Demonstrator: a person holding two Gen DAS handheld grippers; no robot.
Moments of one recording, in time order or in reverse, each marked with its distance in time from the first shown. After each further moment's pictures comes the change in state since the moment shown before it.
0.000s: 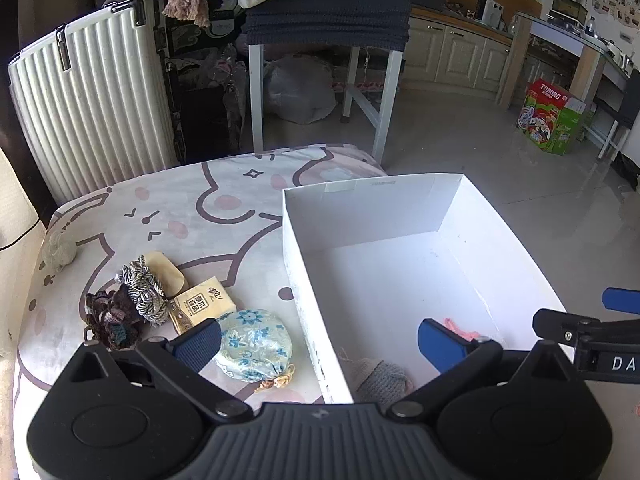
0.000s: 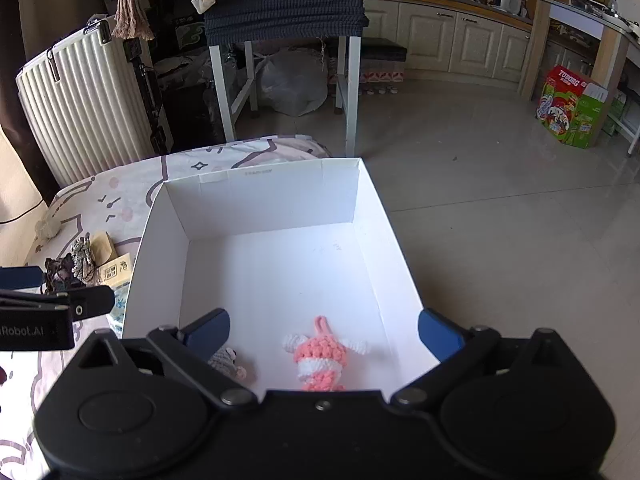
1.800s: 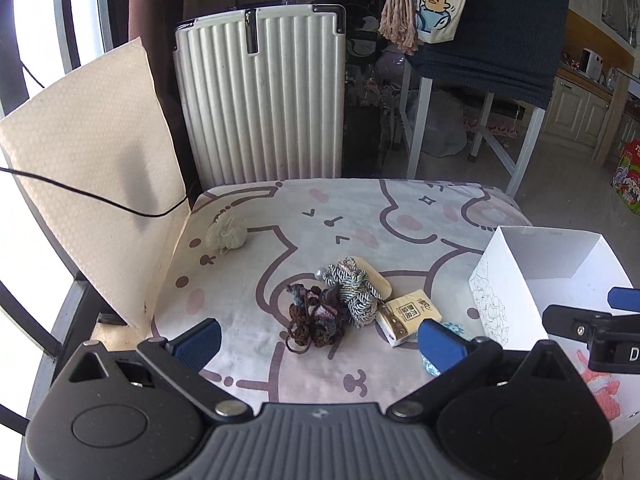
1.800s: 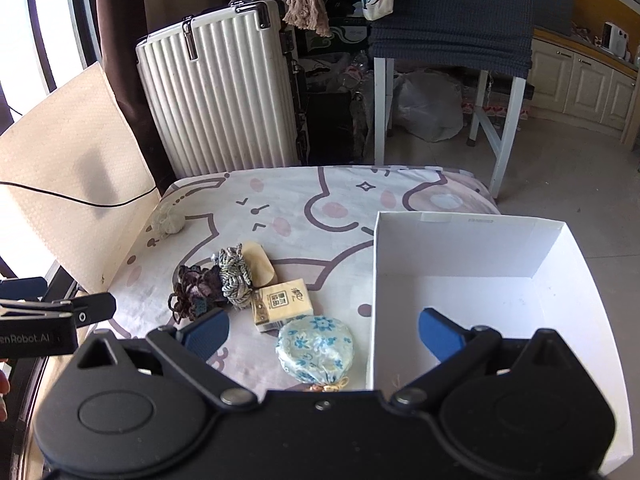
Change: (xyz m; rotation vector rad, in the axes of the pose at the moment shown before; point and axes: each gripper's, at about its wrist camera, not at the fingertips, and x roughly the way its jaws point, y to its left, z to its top) left arm -0.060 0.175 -0.016 -0.156 -0.067 0.235; right arm 0.007 0.184 0.028 -0.172 -0.026 0.283
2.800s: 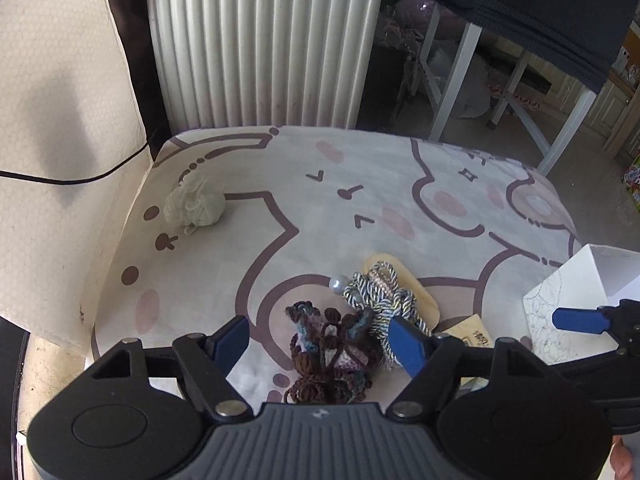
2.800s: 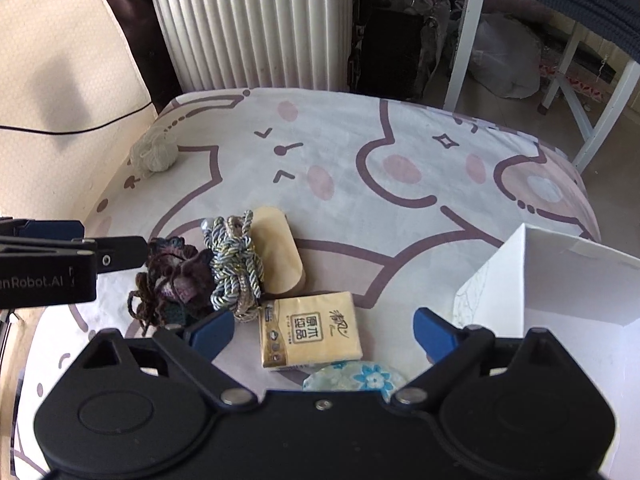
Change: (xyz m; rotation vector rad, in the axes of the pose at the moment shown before) left arm 0.169 0.034 0.039 -0.062 0.206 -0.075; right arm 0.184 0.052 0.034 -0.163 0.272 0.051
